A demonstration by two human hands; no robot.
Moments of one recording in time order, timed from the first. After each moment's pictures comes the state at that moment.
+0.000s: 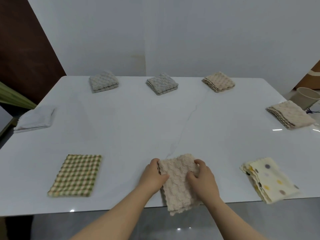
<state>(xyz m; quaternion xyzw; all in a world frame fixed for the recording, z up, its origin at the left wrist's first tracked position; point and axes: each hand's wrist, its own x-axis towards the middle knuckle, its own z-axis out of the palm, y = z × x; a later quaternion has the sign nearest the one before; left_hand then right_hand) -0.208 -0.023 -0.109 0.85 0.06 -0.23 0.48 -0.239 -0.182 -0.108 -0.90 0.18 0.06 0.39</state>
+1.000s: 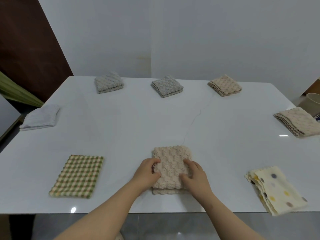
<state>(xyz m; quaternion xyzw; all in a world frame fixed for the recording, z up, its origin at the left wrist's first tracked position) -0.186 0.001 -0.112 0.87 0.00 -0.20 0.45 -0.215 -0.174 -0.117 -0.88 0.09 0.09 0.45</state>
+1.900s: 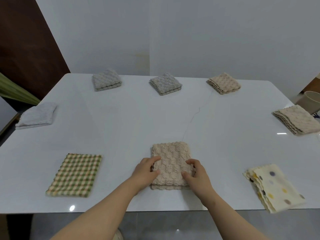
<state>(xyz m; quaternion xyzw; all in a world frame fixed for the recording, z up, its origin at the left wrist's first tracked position) -0.182 0.004 -0.120 0.87 -0.02 -0.24 0.44 -0.216 -0.181 -0.120 -0.84 0.13 0.08 0.52</state>
